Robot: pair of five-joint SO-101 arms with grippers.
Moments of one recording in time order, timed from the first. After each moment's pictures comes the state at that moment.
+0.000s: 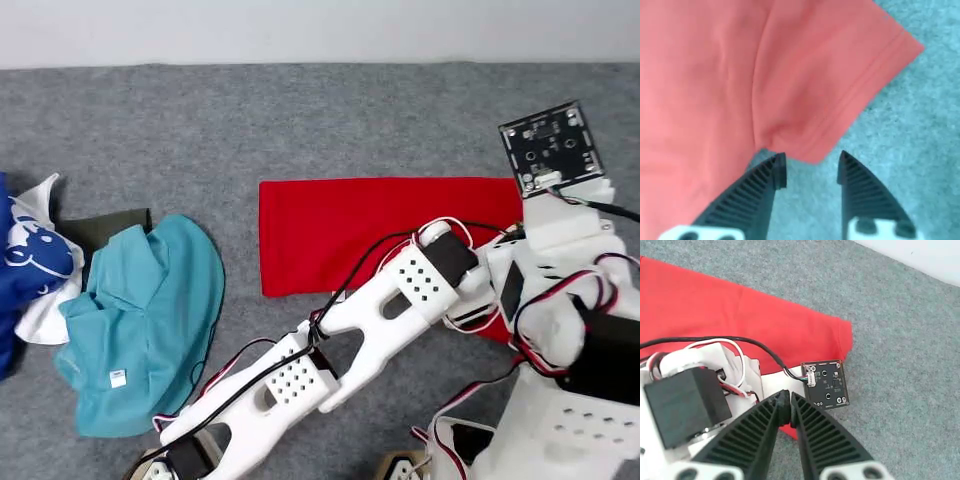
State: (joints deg) left arm 51.5 63.7 -76.1 98.8 -4.7; right arm 9.1 -41.3 -6.4 100.6 27.3
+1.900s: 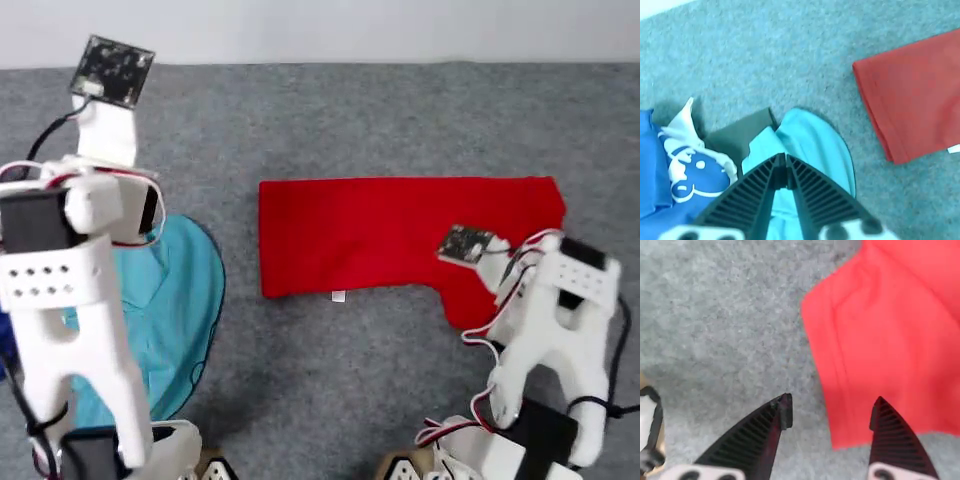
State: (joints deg) left arm -9.7 -19.0 -11.0 99.4 -10.1; right arm 22.6 -11.4 38.2 73.0 82.2
